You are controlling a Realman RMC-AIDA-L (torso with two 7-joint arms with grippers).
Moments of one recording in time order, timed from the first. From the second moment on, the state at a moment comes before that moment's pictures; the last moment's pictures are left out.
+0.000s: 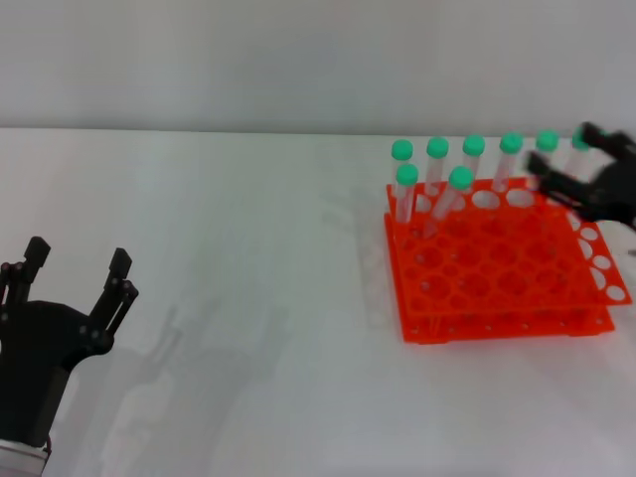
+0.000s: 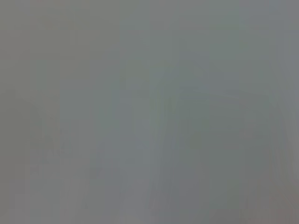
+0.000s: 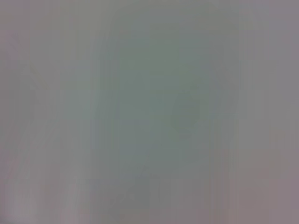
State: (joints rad) left arm -0.13 -2.08 2.61 0.34 -0.98 1.52 0.01; right arm 0.36 2.01 -1.45 -0.63 -0.67 -0.94 0.82
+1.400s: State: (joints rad) left arm -0.20 -2.09 2.62 0.22 -1.05 1.45 -0.19; right arm 0.38 2.02 -0.91 -0.14 -0.56 -1.21 0.44
